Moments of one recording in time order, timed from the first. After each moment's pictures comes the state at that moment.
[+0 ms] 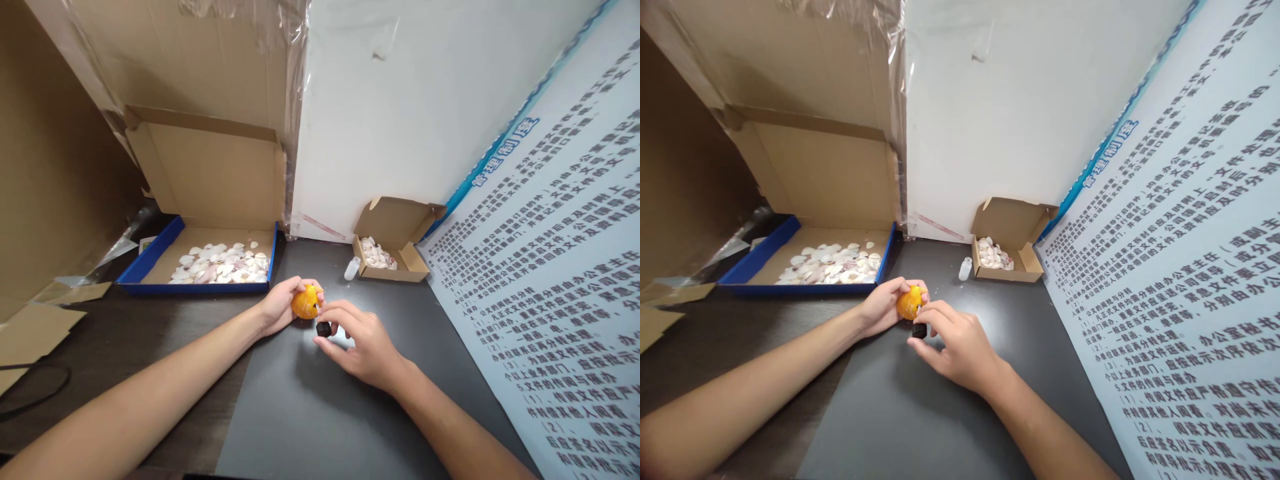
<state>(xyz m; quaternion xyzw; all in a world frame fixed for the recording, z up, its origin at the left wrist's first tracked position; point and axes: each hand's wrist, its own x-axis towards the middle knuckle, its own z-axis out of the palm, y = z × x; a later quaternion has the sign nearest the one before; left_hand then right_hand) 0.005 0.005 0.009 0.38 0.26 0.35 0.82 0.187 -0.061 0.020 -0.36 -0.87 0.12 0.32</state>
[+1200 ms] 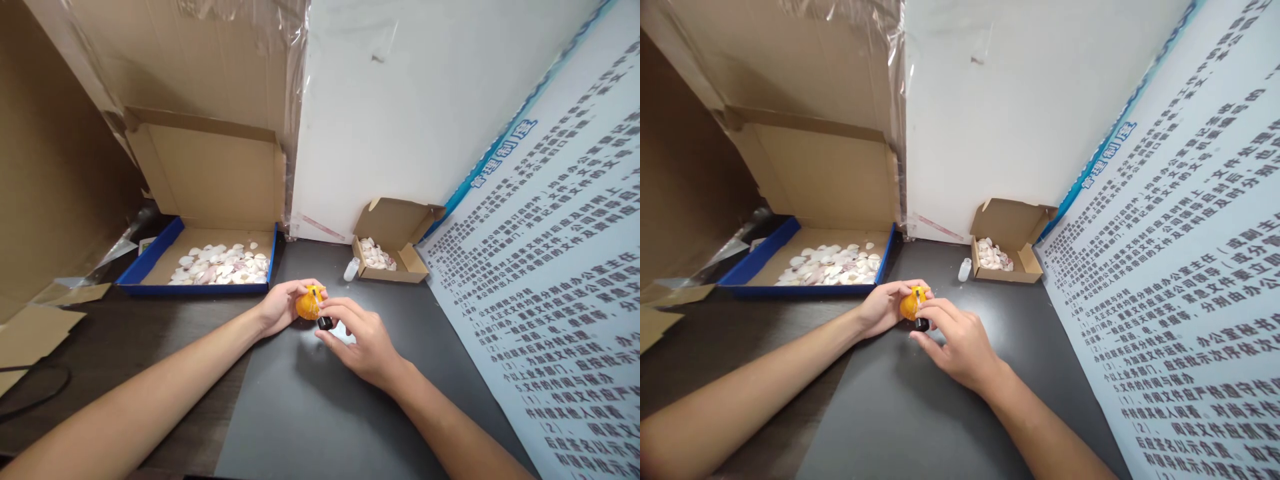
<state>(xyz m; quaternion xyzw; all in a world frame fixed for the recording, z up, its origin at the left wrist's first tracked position) 0.002 0.007 0.003 0.39 0.24 0.35 0.82 0.188 -0.059 0.018 -0.36 -0.85 0.11 0.36</state>
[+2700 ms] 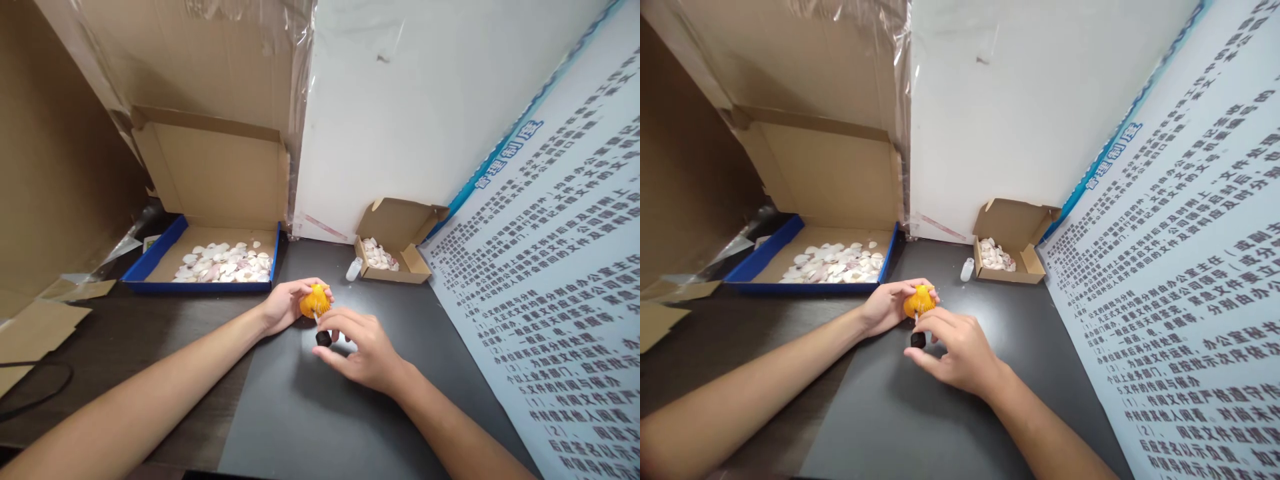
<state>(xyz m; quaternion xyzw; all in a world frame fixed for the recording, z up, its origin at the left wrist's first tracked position) 0.002 0.006 0.001 0.38 0.23 0.35 0.83 0.184 -0.062 0.017 -0.32 -0.87 0.14 0.35</state>
